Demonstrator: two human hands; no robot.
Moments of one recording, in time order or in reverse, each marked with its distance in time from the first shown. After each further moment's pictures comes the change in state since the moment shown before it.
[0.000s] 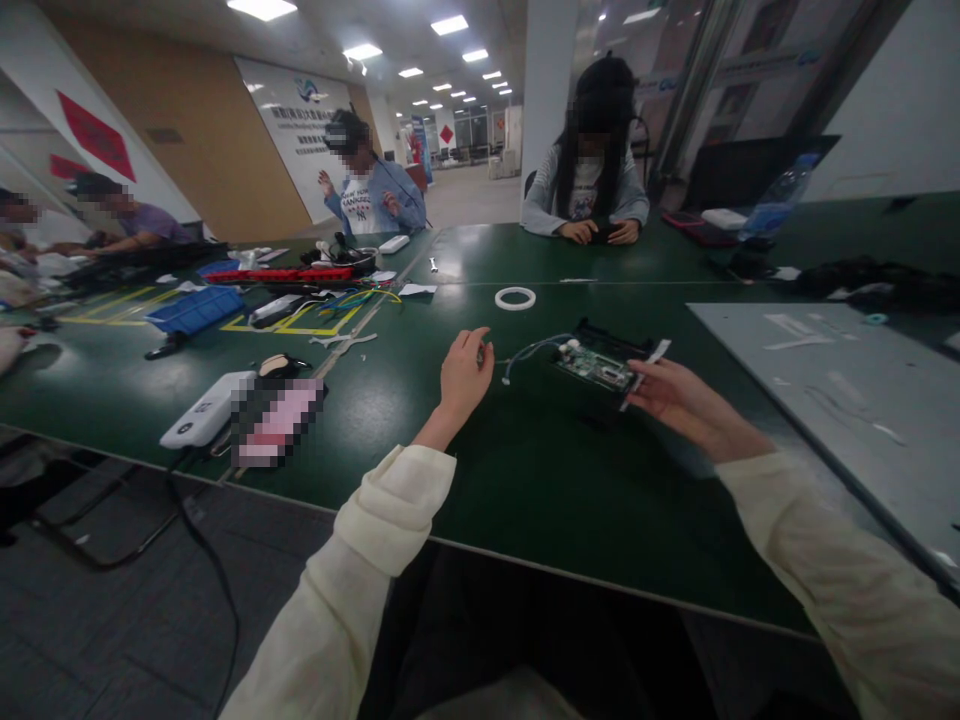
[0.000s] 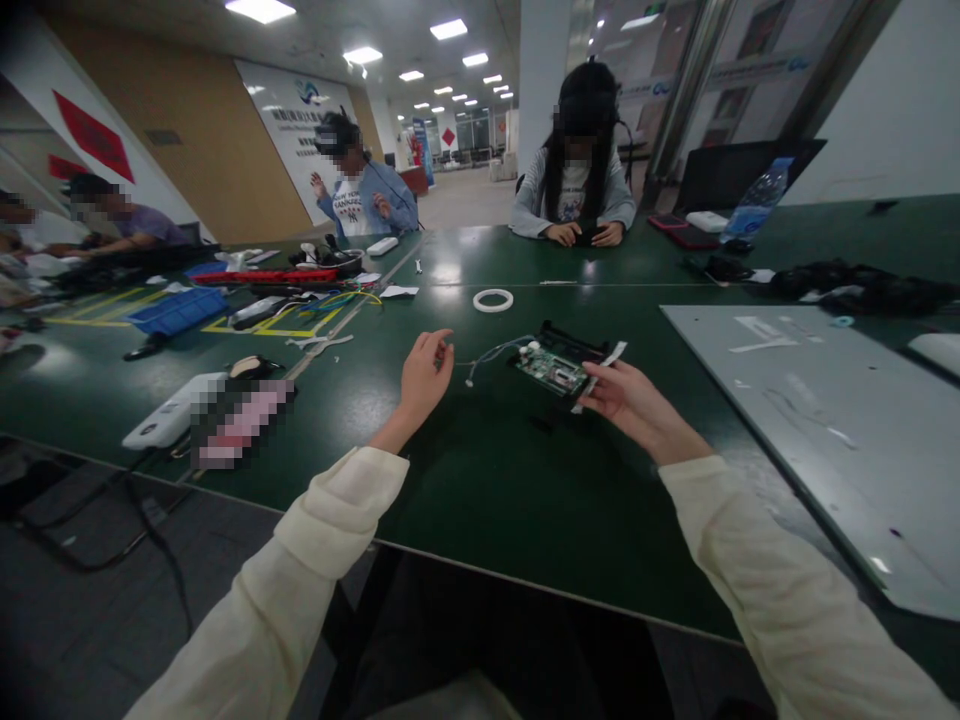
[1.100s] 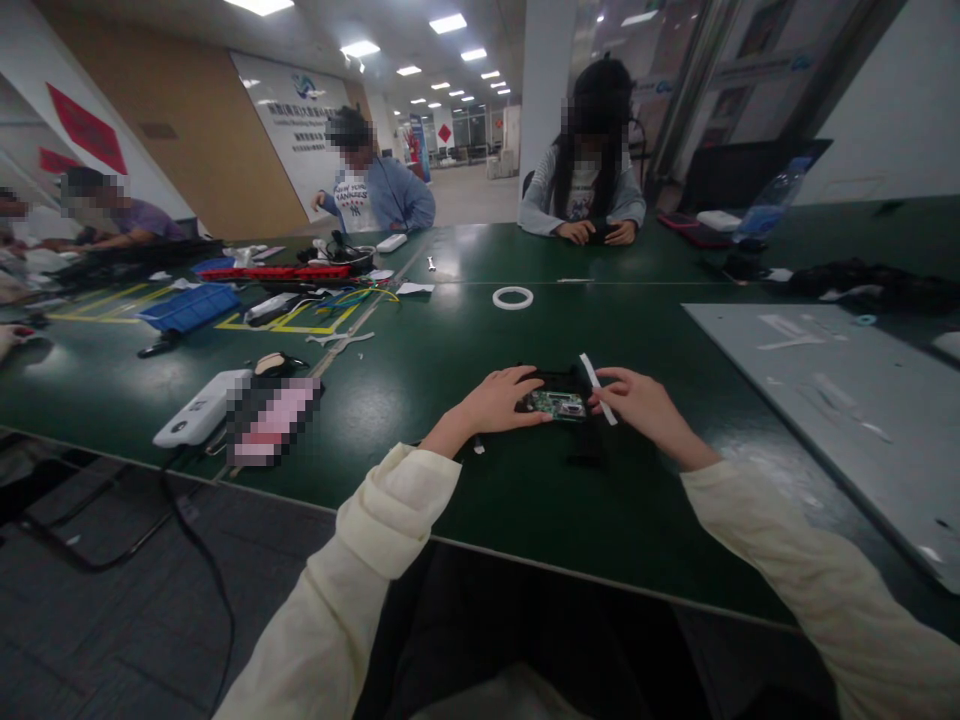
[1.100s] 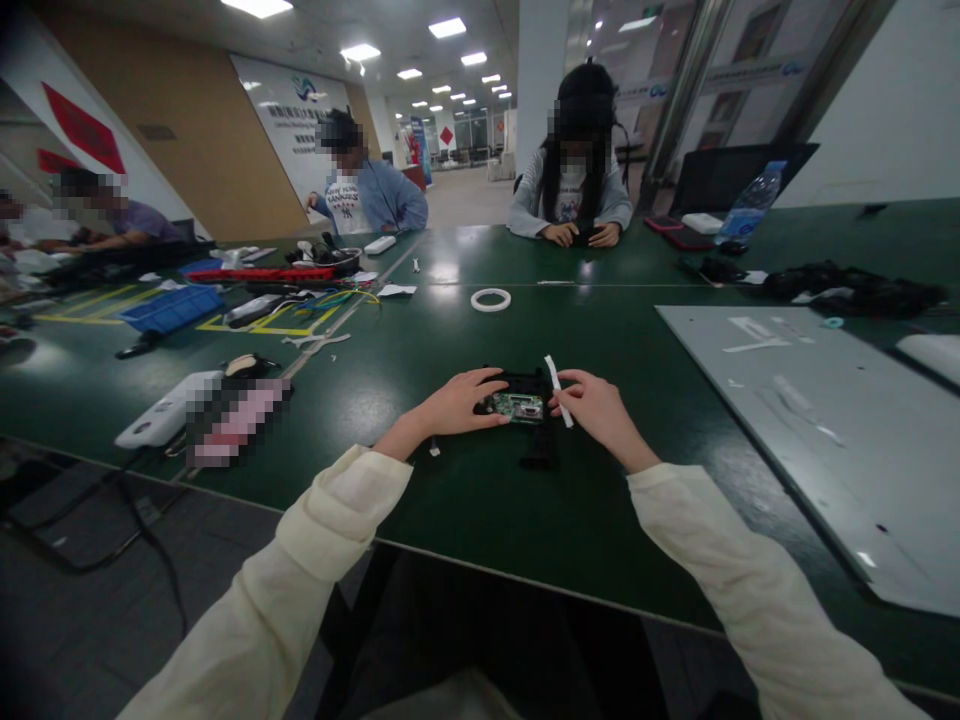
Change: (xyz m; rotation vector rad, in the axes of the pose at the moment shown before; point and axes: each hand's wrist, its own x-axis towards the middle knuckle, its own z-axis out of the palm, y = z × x) left_hand -0.016 0.017 0.010 -0.059 -0.674 0.440; right_hand 0.001 0.026 0.011 -0.981 0.010 -0.160
